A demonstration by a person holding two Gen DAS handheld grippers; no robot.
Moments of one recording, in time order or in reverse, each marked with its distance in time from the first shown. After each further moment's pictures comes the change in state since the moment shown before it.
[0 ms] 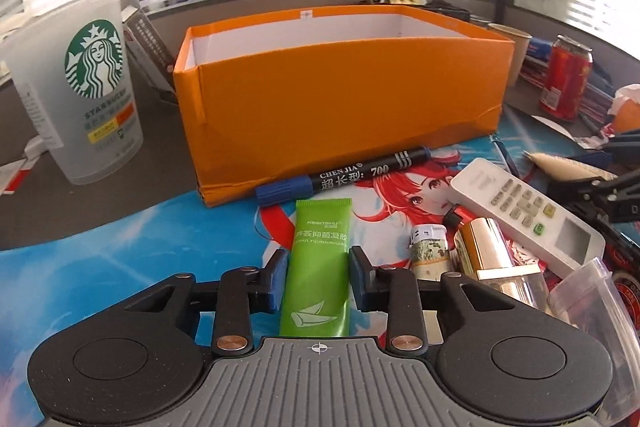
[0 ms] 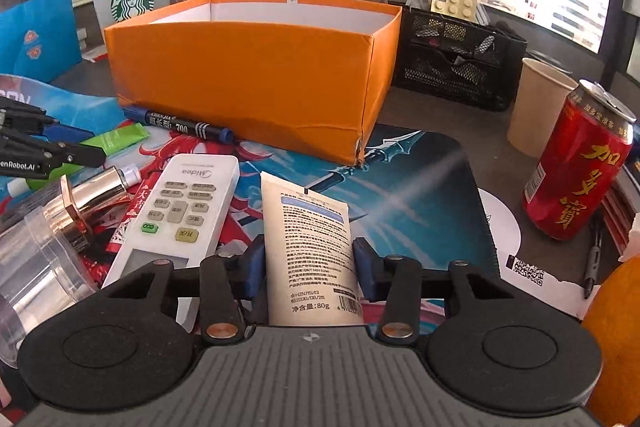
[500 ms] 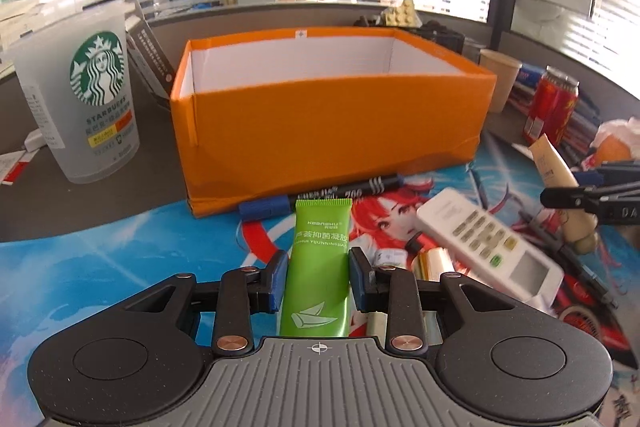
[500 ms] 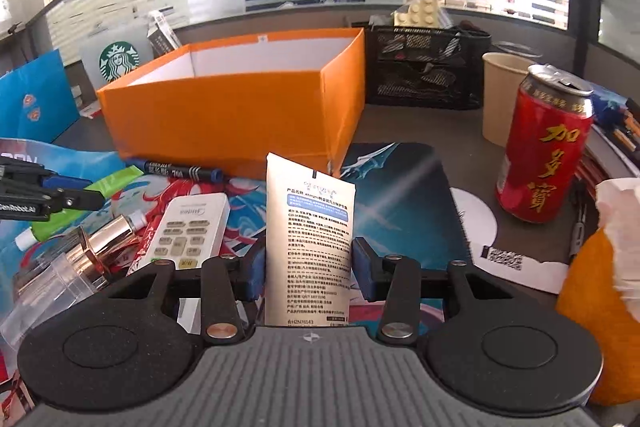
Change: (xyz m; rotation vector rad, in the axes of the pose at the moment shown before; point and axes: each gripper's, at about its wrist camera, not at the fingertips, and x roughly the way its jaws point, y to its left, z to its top) left arm -0.024 -0.006 0.015 -0.069 -0.021 -0.045; right arm -0.027 -0.025 -0.001 0.147 -0.086 0.027
